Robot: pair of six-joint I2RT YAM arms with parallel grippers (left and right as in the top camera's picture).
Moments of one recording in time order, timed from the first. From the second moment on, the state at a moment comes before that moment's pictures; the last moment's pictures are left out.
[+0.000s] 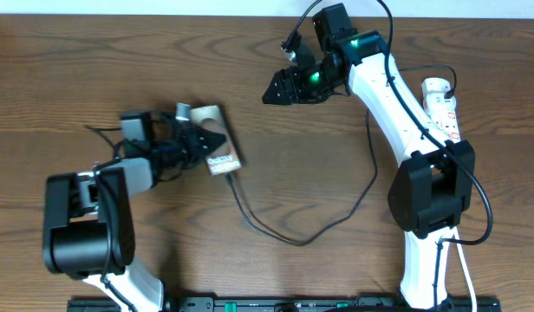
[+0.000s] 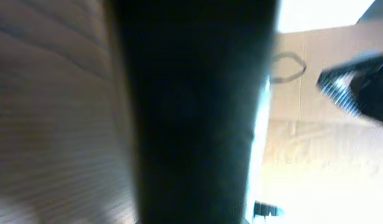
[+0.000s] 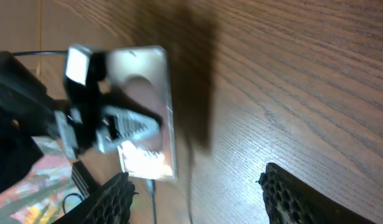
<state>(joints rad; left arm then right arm) 0.08 1.85 0.74 0.24 1.08 -0.61 0.36 2.17 1.99 -1.03 -0.68 0.15</state>
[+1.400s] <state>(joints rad) -0.10 1.91 0.75 0.21 0.97 -0.62 0.36 2.17 1.99 -1.07 -0.68 0.13</state>
